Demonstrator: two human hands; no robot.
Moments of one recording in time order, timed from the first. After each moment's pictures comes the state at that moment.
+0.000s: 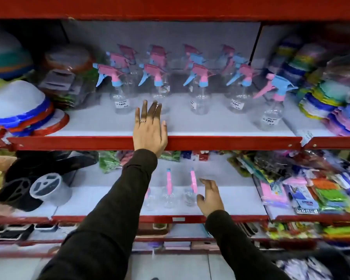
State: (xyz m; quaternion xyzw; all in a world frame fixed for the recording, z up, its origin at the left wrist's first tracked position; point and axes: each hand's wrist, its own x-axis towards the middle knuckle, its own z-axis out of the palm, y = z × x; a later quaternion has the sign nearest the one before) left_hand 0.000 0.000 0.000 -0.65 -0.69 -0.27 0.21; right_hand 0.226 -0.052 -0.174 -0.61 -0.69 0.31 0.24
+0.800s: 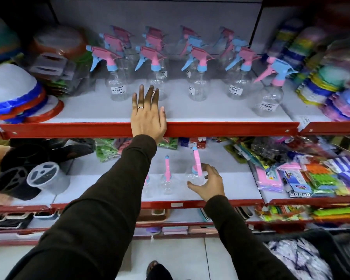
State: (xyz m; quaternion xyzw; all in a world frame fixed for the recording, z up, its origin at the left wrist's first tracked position) left_hand 0.002 -0.001 0.002 -0.63 -0.71 -0.24 0.20; right_hand 0.227 -0.064 -0.158 -0.61 -0.64 0.33 0.32
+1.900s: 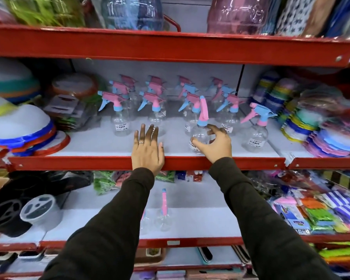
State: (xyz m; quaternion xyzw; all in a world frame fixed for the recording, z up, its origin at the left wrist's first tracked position) left_hand 0.001 -0.002 0.003 -0.64 -0.70 -0.25 0.20; right_hand 0.216 0.054 0.033 -0.55 -0.67 0.16 0.47
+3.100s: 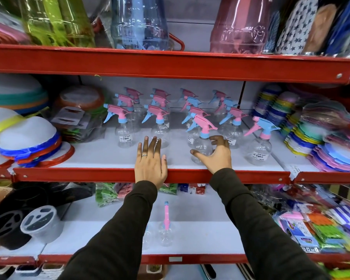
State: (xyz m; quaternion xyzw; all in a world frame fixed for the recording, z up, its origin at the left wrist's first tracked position) left_hand 0.000 -0.002 0.003 -0.64 -0.70 -0.25 0.19; right_hand 0.209 0.065 0.032 -0.55 -0.66 0.18 0.48
